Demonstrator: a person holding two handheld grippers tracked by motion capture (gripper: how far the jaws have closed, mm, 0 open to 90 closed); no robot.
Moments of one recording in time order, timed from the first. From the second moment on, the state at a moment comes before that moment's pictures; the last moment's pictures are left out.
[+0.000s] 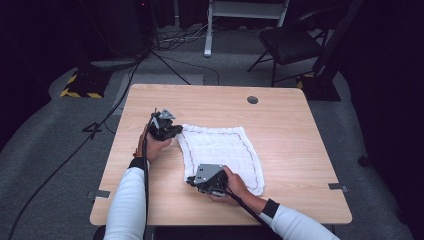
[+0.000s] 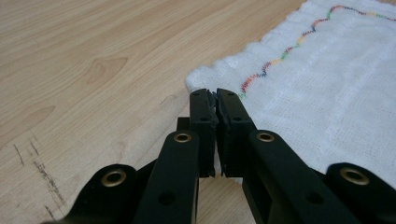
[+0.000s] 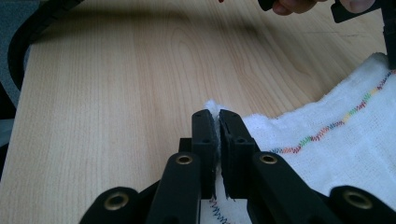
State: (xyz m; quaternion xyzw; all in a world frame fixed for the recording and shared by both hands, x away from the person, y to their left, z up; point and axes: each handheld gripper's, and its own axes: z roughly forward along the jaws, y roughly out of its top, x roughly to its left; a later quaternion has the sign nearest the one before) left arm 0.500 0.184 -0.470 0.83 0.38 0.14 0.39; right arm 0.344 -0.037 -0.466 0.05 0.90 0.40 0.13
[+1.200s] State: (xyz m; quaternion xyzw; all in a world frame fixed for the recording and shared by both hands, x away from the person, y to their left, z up) left arm 0.520 0.109 -0.445 0.84 0.35 0.15 0.40; right arm 0.343 -0.135 -0.427 0.13 0.87 0.44 0.17
